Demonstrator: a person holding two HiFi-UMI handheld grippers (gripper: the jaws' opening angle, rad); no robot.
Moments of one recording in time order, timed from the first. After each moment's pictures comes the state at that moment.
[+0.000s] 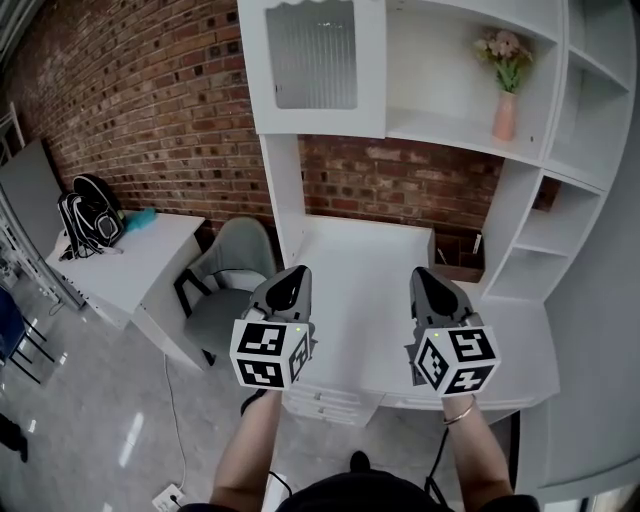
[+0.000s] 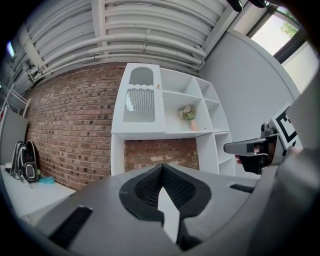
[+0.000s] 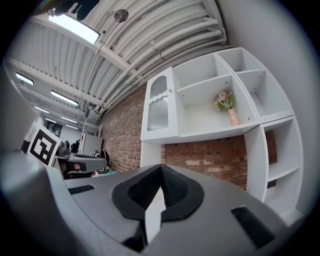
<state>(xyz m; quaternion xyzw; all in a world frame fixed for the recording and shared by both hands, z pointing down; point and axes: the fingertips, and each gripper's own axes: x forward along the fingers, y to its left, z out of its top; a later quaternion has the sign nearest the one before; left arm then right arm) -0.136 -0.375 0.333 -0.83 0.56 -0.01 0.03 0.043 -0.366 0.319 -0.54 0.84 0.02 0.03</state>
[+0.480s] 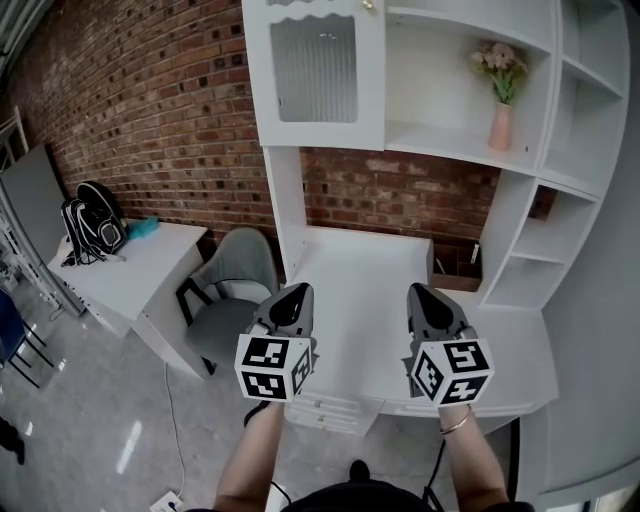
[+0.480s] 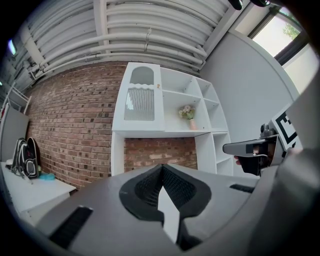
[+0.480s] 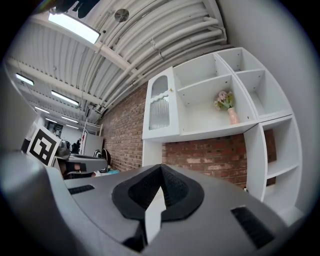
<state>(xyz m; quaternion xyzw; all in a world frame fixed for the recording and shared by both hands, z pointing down) -0.134 -0.359 0.345 -0.82 0.57 -0.01 0.02 0.042 -0.352 0.330 -0.54 0.84 0.01 0.02</state>
